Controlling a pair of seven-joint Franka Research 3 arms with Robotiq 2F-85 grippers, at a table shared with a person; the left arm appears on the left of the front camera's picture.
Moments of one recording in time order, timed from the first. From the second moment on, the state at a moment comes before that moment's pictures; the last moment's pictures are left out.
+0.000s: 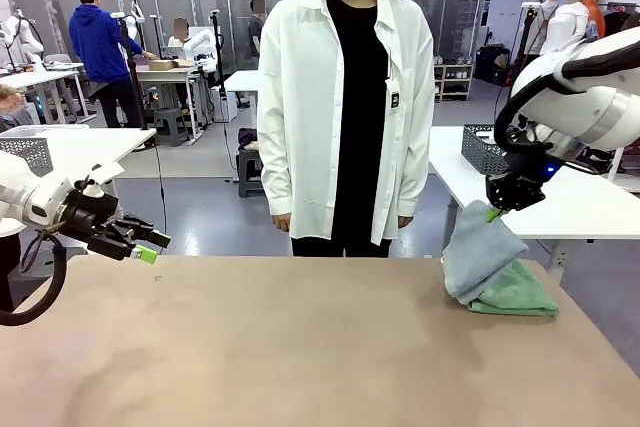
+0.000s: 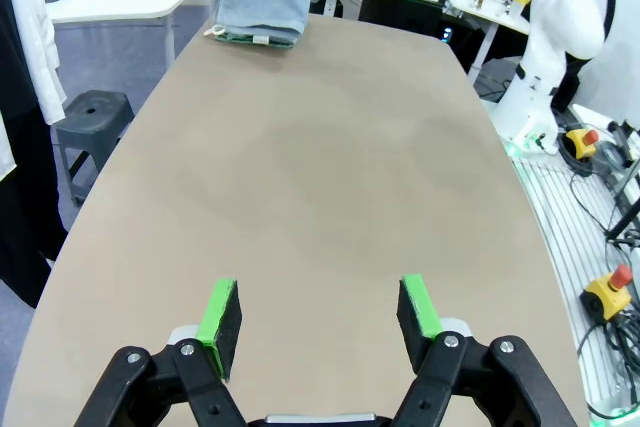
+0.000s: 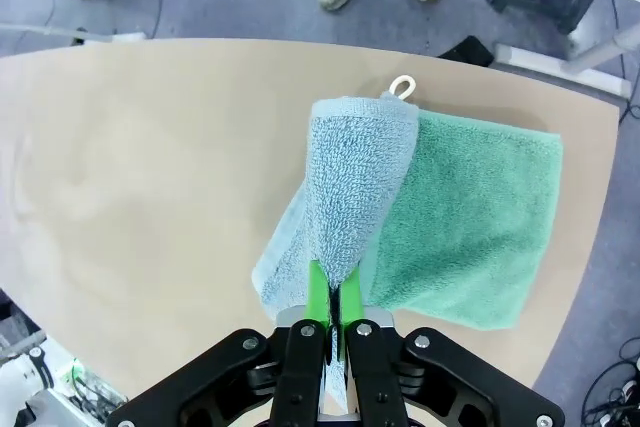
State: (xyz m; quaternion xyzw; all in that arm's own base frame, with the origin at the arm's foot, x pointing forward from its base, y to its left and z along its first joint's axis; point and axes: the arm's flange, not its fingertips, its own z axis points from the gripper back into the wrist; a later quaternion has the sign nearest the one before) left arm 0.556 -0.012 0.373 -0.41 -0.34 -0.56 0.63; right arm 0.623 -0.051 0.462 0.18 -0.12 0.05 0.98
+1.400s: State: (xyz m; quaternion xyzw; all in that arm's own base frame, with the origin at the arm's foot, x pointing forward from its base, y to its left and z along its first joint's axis) left arm 0.556 -0.012 0.373 -0.41 -0.34 -0.56 0.63; right arm 0.661 -0.179 0.375 0.27 -0.07 0.09 0.96
